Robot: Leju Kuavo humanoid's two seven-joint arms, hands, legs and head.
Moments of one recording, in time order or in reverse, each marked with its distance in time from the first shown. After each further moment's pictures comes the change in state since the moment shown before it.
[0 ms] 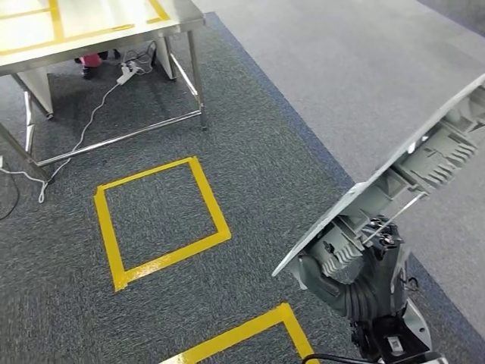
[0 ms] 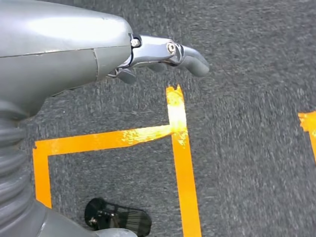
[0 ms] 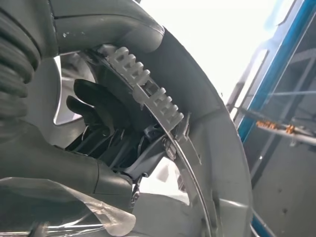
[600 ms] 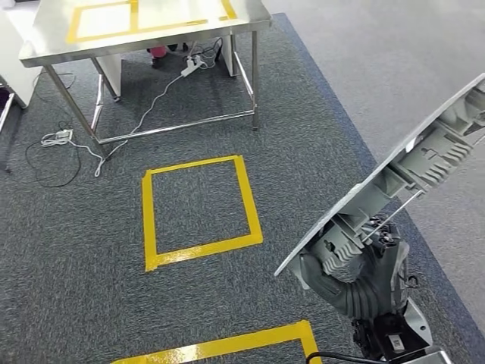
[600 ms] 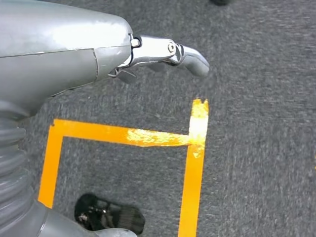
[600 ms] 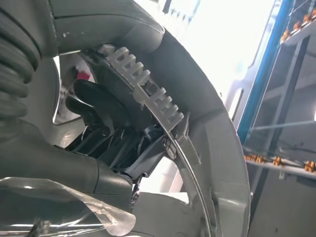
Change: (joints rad) left arm -0.005 0.002 -0.004 0.001 0.009 0.000 -0.001; right arm 0.017 -0.001 -0.021 -0.004 -0.015 0.008 -0.002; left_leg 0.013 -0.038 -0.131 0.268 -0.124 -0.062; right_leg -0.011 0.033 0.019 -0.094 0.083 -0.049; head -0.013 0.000
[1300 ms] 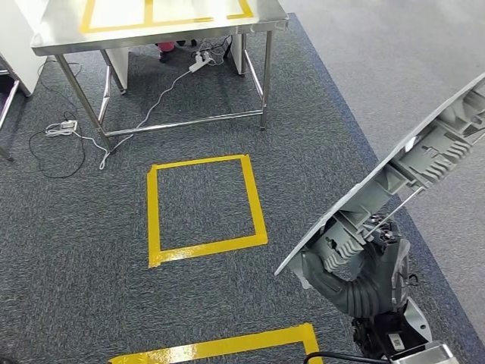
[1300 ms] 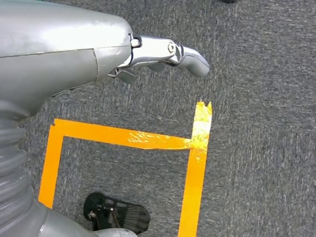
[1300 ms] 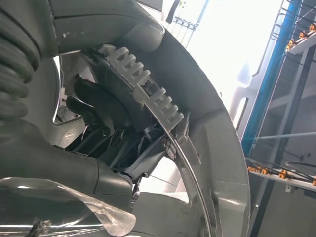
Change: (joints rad) left arm 0.005 0.001 -0.003 0.000 0.008 0.000 0.000; right arm 0.005 0.000 -0.008 0.000 -0.014 -0.001 0.012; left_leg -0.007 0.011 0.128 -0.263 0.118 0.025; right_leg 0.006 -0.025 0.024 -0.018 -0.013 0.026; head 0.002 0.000
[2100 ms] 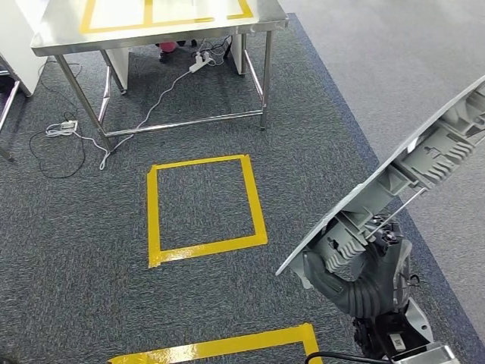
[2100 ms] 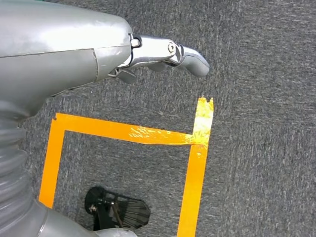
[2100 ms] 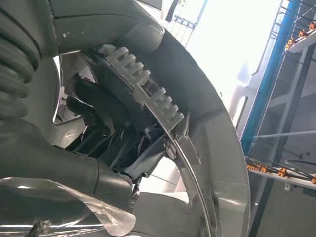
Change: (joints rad) left arm 0.002 -0.003 0.000 0.000 0.015 -0.015 0.008; right arm 0.003 0.000 -0.004 0.000 -0.002 -0.005 -0.007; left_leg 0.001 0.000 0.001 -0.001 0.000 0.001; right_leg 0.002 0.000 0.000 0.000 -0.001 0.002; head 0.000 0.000
